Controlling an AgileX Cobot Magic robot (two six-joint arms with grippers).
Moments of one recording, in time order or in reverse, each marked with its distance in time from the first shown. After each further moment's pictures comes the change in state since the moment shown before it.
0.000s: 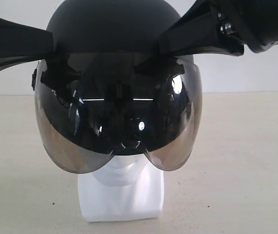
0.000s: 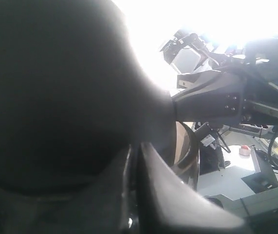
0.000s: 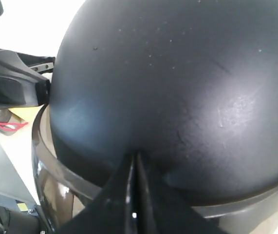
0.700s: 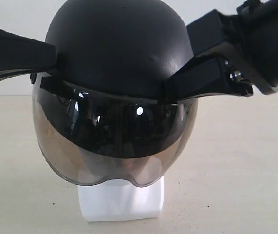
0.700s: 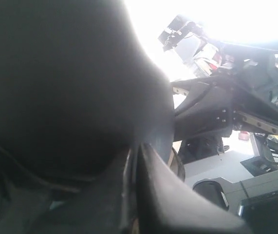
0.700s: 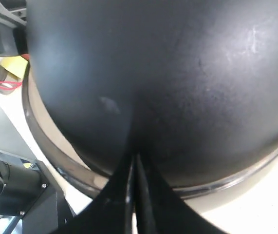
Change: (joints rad) left arm 0.000 -0.006 0.006 0.037 -0.021 0.000; right arm 0.001 -0.011 0.075 -0.036 0.094 0.009
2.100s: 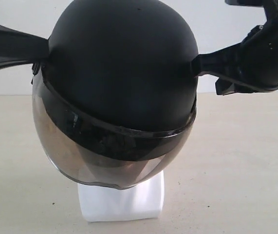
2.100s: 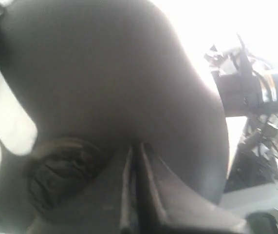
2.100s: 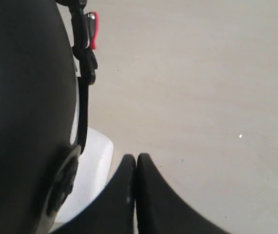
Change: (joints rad) left arm 0.000 -0.050 -0.015 0.046 0.185 -0.026; right arm 0.000 0.125 -0.016 -0.757 -0.161 0.633
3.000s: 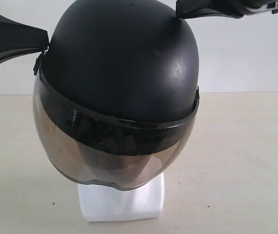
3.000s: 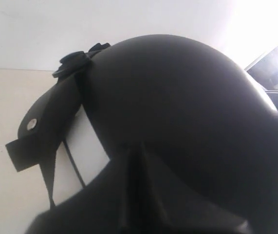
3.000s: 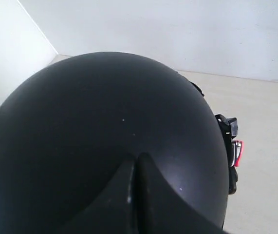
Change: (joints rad) left arm 0.012 0.129 -0.034 -0.059 0.102 -0.001; right arm -0.003 -0.022 -0.186 0.489 -0.084 -0.378
